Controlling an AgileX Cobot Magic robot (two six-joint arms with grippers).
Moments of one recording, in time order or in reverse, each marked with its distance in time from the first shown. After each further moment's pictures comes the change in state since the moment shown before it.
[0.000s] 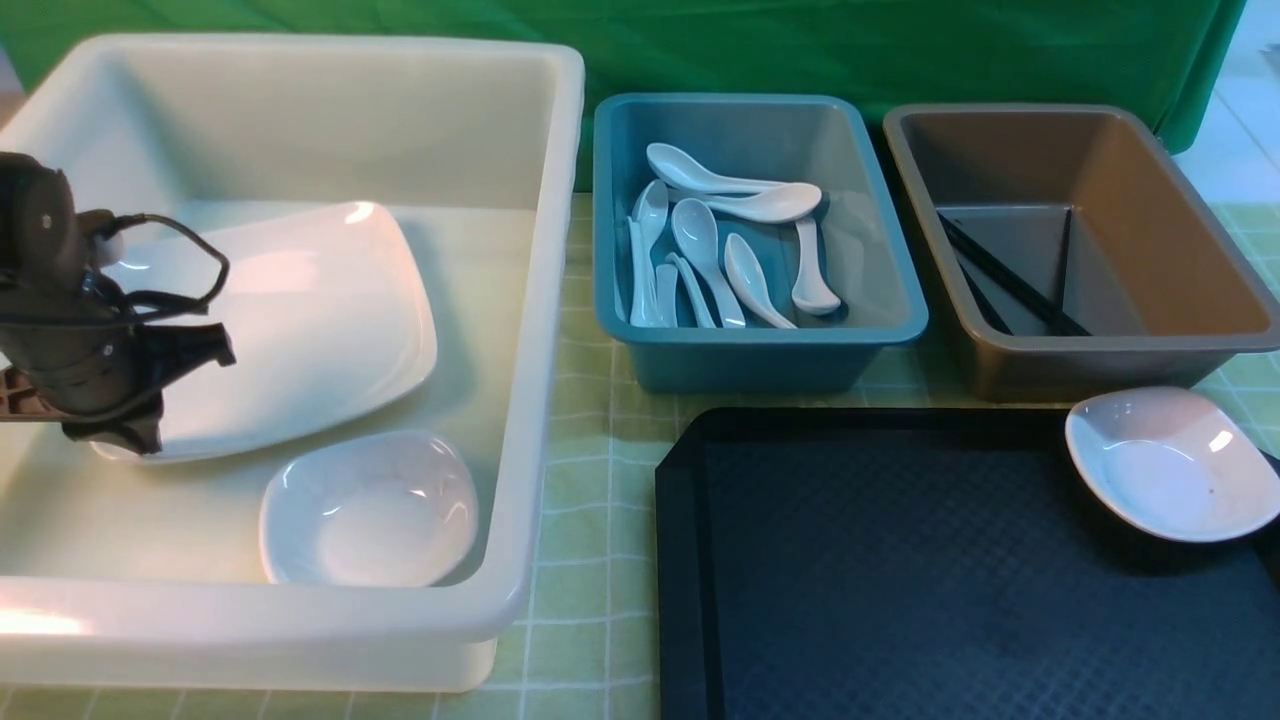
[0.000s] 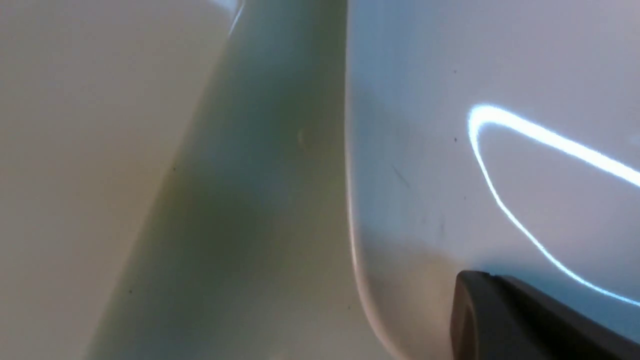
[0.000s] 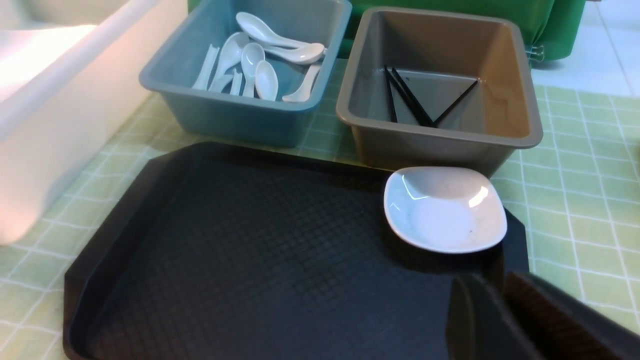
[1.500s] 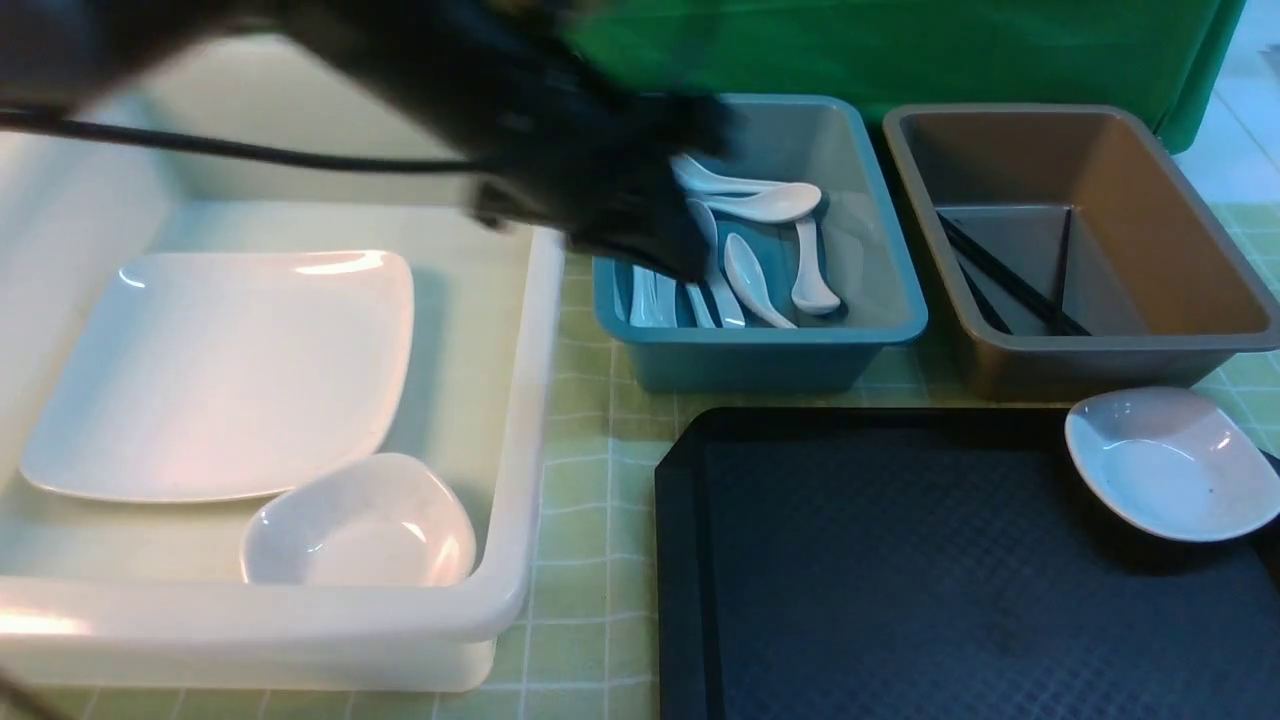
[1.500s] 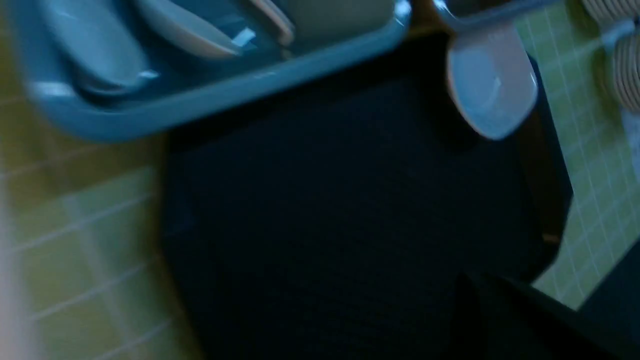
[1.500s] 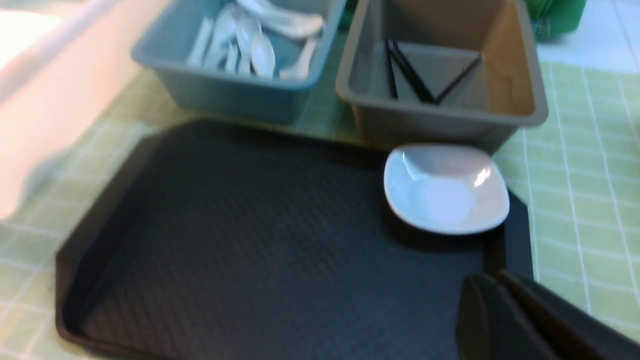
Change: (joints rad) right arm 0.000 0.072 0.001 -0.001 0.017 0.003; left arm -0.602 -0.033 -0.513 -0.742 0.375 0.448
